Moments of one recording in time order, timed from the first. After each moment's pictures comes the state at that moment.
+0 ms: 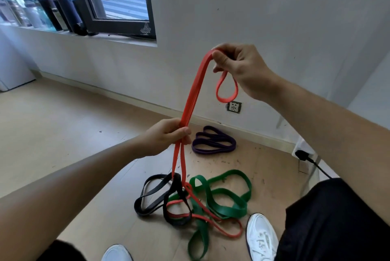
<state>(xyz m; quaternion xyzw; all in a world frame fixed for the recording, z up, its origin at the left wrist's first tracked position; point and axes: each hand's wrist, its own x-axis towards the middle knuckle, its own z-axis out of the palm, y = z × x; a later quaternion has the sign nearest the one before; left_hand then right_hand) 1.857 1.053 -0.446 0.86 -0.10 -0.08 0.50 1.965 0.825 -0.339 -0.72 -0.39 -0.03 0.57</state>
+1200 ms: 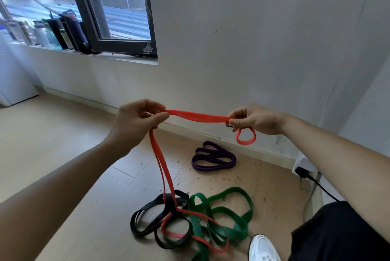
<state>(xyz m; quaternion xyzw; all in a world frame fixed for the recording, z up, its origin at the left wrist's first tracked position) 1.852 1.078 -0.386 0.81 -0.02 0.21 0.55 2.016 0.764 -0.407 -0.83 -0.30 0.21 0.41</state>
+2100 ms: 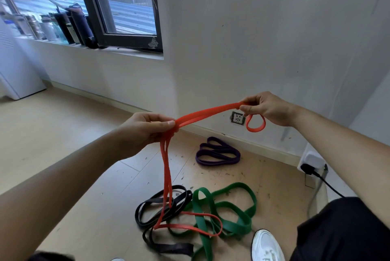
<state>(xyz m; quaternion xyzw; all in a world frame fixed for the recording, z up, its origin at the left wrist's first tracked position) 1.839 1.091 -0.393 0.74 0.00 -0.06 0.67 2.022 0.757 -0.399 -0.82 -0.28 0.14 0.47</state>
